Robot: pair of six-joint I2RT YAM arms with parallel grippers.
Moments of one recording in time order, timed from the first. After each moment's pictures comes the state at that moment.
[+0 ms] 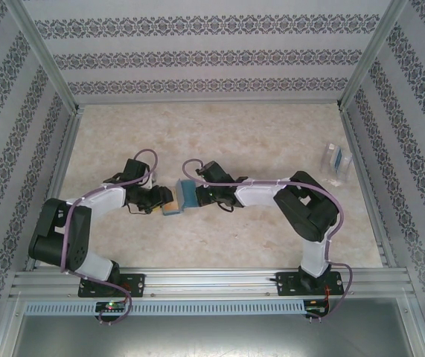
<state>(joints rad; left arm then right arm) -0.21 1.48 0.70 -0.36 0.47 -0.59 0.79 1.90 1.04 -0.03 -0.10 0.48</state>
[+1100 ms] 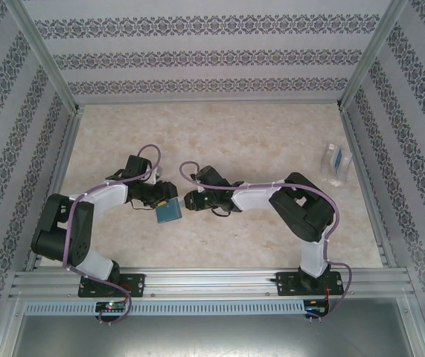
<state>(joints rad) -0.22 1.54 0.74 -0.28 0.56 -0.59 0.81 1.92 1.01 0.07 -0.25 0.63</state>
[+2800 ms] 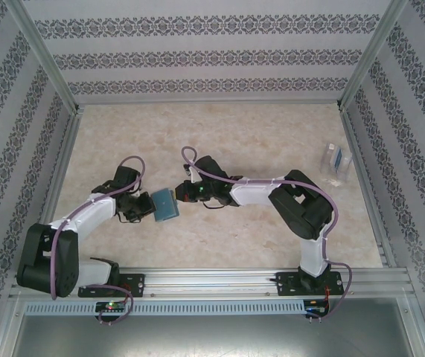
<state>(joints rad) -0.17 1.32 0.61 -0.52 0.29 -0.64 0.81 1.95 1.10 0.18 -0.50 0.80</state>
